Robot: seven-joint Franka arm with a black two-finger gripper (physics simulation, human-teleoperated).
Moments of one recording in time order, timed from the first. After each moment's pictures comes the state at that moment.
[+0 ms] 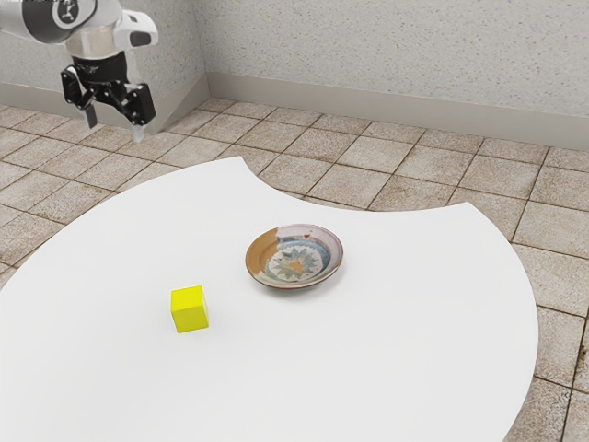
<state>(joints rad) -0.15 -0.05 0.23 -1.60 0.21 1.63 -0.07</state>
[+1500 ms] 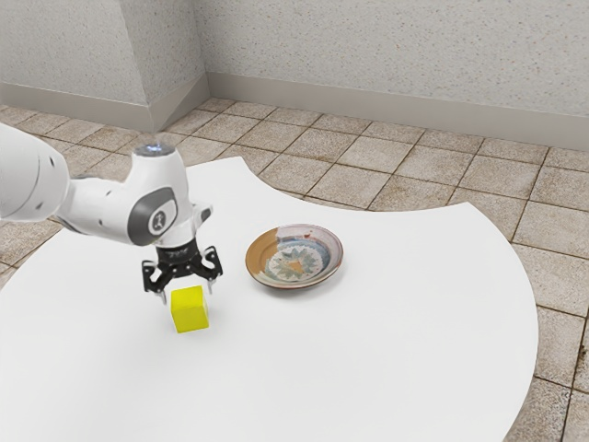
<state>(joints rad) -0.17 0.24 0.26 -2.15 -0.04 2.34 -0.69</state>
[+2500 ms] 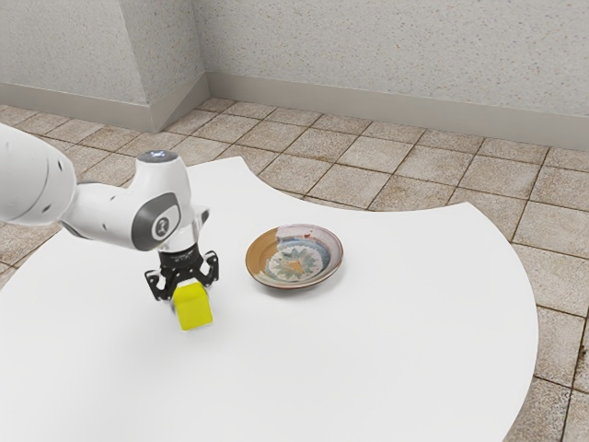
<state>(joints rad) -0.17 0.27 0.26 -2.15 -0.04 2.37 -0.86</state>
